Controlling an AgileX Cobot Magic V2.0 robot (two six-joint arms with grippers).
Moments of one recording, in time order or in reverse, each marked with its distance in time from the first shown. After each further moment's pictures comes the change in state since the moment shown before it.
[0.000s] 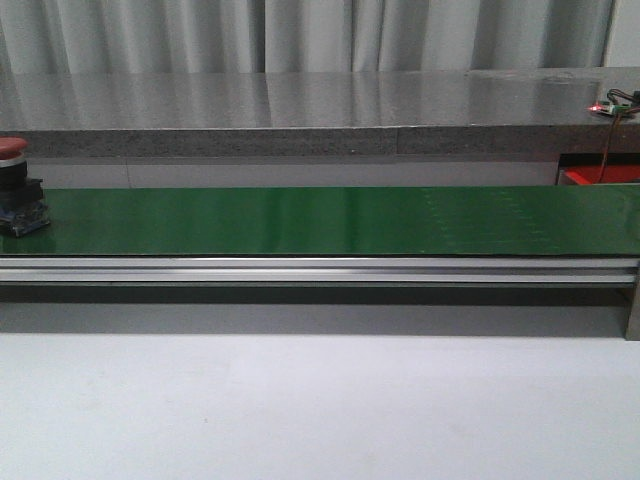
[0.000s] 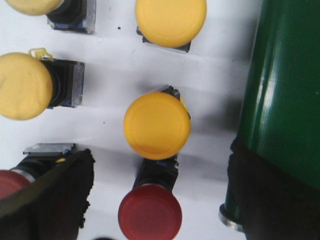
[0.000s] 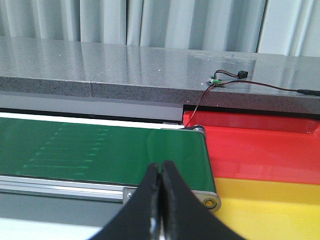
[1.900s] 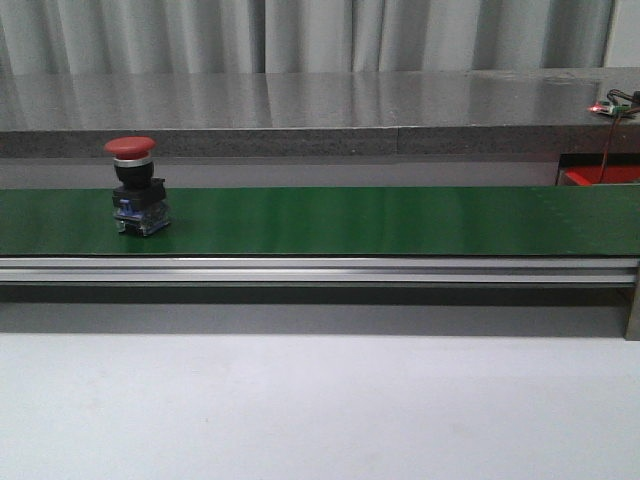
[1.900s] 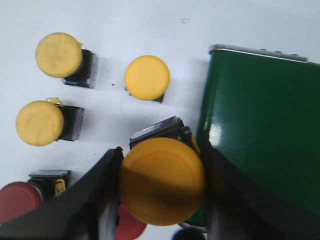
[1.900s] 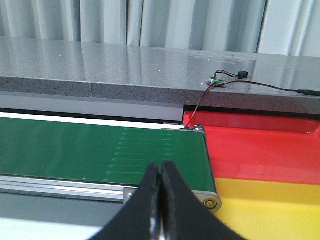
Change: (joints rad) left arm -0.003 -0.128 -0.021 -0.133 -0.001 0.000; right arm 0.000 0.000 0.000 0.000 0.000 0.000
